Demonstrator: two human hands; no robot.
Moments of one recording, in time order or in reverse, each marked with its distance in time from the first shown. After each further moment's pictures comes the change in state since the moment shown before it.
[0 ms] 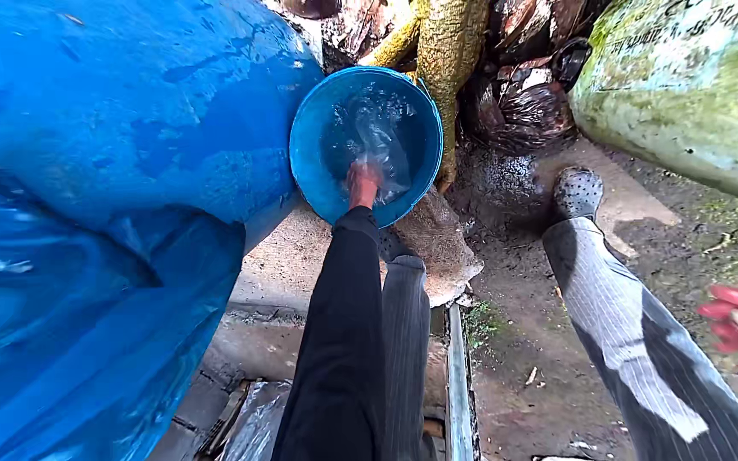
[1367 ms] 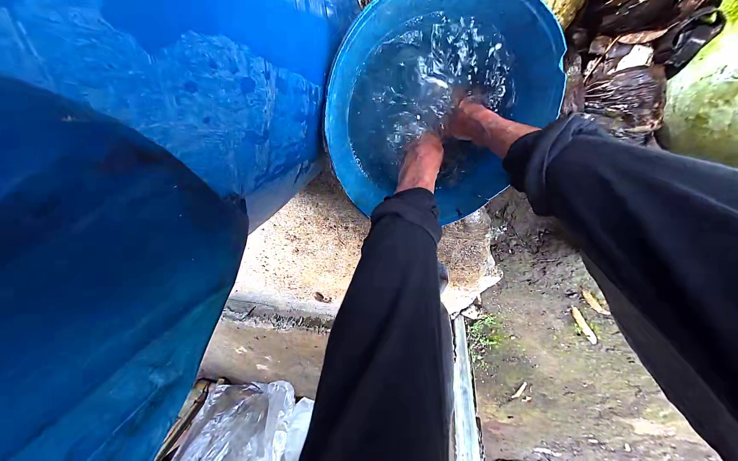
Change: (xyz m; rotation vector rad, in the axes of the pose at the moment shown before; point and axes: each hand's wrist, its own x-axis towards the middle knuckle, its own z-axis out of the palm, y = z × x) left_hand 0.026 0.016 0.008 0.168 -0.286 0.135; right_hand 0.383 -0.075 0.382 -0.790 -0.407 0.084
